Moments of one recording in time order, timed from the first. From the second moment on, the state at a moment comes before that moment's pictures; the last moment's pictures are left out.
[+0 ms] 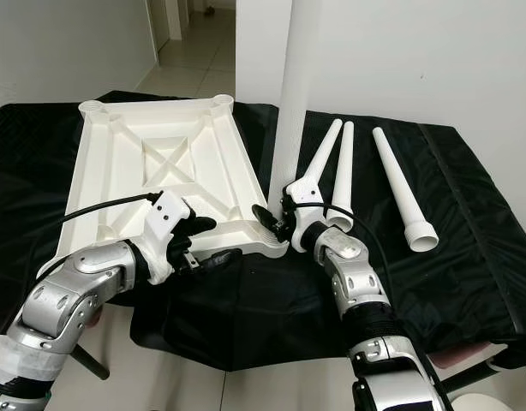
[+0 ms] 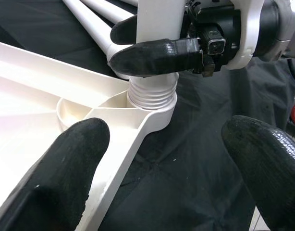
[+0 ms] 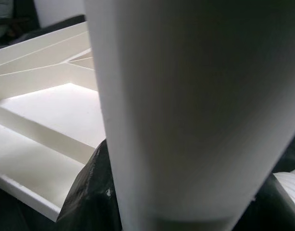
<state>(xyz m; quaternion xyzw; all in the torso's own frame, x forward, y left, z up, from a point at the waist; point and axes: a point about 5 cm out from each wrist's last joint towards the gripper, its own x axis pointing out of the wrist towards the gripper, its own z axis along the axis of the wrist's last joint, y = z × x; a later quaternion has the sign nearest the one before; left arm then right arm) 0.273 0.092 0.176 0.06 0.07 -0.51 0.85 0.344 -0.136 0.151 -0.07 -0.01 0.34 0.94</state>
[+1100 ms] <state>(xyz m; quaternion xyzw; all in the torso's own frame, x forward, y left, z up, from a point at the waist) 0.271 0.094 0.174 0.06 0.07 -0.51 0.85 0.334 -0.107 0.145 0.05 0.00 0.08 1.00</state>
